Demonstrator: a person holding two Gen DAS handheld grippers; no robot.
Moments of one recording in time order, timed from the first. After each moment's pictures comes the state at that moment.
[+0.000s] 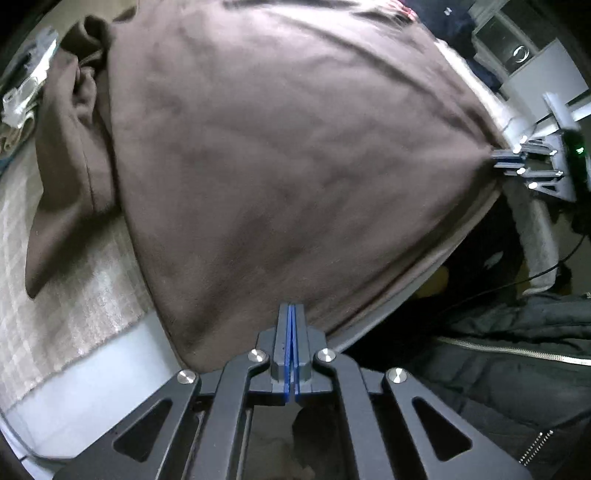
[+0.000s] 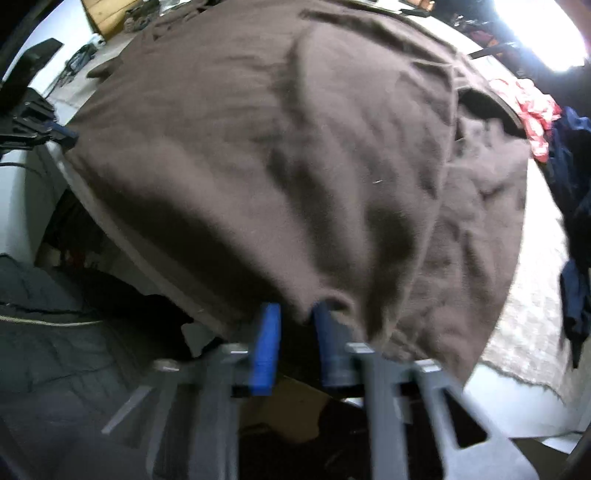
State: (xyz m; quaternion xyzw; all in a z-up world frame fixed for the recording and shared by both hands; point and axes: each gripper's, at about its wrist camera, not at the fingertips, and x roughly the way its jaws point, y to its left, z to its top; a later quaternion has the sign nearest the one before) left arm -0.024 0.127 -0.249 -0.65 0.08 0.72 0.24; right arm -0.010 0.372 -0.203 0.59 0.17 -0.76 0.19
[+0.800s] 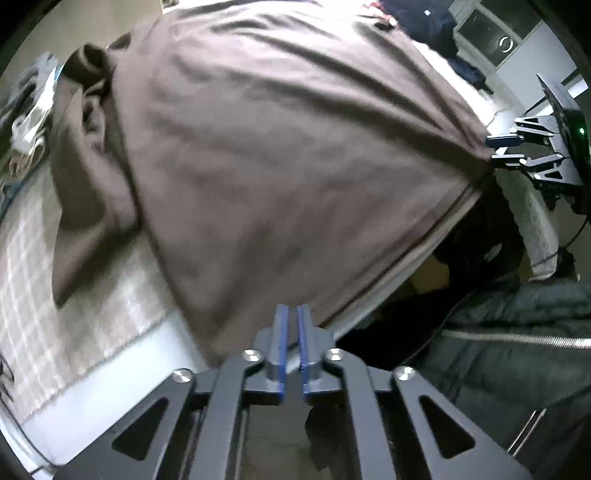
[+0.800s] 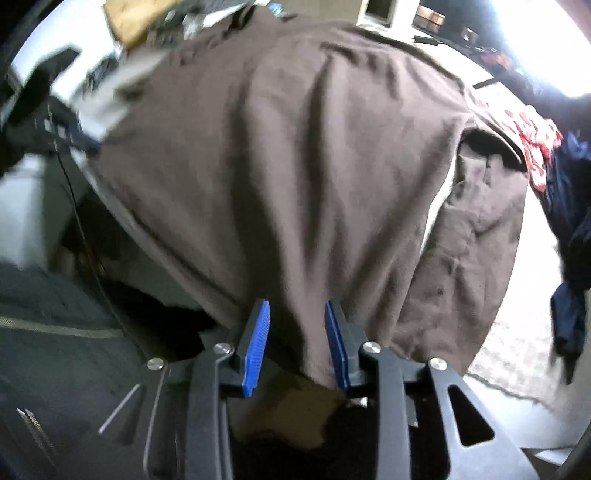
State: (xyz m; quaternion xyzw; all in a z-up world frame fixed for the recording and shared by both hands) left arm -0.021 0.123 -0.233 -0.63 0.11 0.73 0.24; right arm 0.022 0.355 -0.164 0.58 0.18 -0.77 0.21
